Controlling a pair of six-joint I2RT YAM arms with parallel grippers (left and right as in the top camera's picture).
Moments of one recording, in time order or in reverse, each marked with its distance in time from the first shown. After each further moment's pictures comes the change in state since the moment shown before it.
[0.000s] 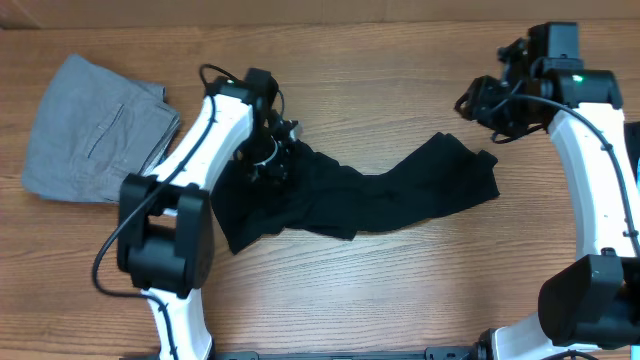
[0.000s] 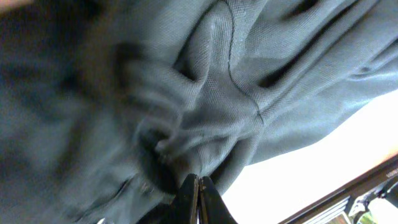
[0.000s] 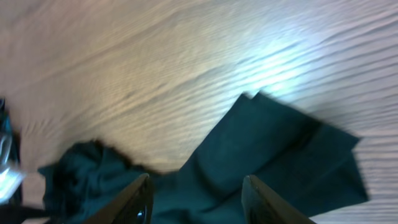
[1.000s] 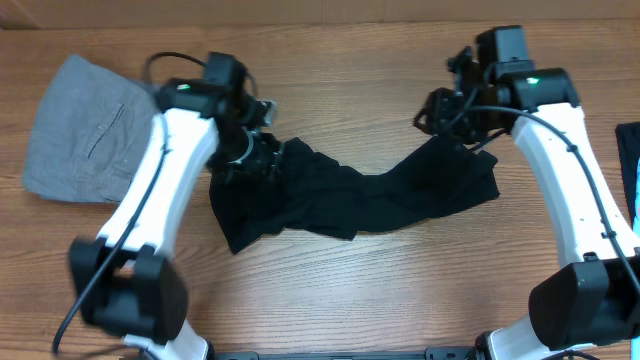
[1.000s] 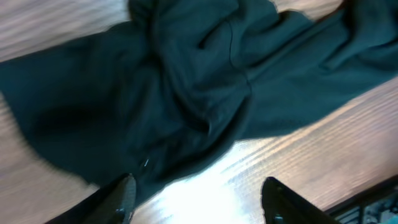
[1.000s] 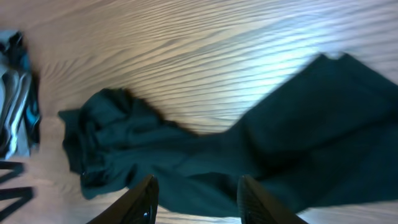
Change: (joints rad) left arm 0.032 -0.222 -0.056 0.018 -0.076 -0.007; right arm 0.163 0.000 0.000 -0.079 -0.049 -0.003
